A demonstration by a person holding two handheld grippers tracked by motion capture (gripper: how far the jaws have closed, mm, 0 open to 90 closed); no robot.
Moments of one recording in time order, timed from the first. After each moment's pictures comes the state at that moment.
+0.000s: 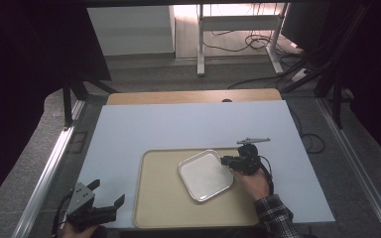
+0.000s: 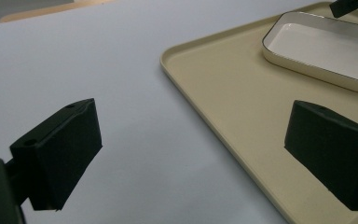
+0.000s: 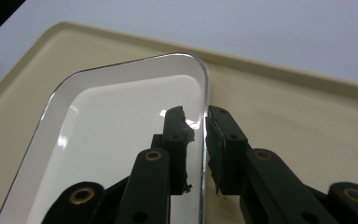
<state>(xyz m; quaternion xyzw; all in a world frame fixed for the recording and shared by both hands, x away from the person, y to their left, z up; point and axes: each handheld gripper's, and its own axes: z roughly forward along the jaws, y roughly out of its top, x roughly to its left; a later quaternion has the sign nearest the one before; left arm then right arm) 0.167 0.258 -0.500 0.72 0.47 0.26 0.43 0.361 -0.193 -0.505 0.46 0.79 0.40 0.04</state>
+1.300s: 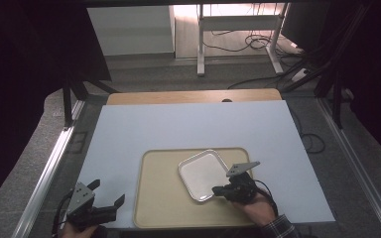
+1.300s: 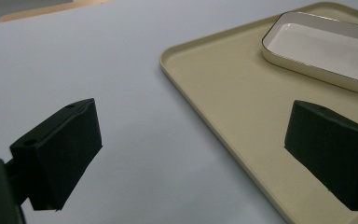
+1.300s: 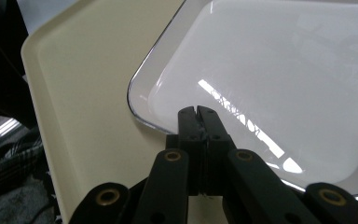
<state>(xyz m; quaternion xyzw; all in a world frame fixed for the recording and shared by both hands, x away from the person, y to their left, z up) 0.167 0.258 -0.500 0.72 0.47 0.26 0.43 0.285 -0.176 -0.508 0.29 0.88 0.38 -0.01</state>
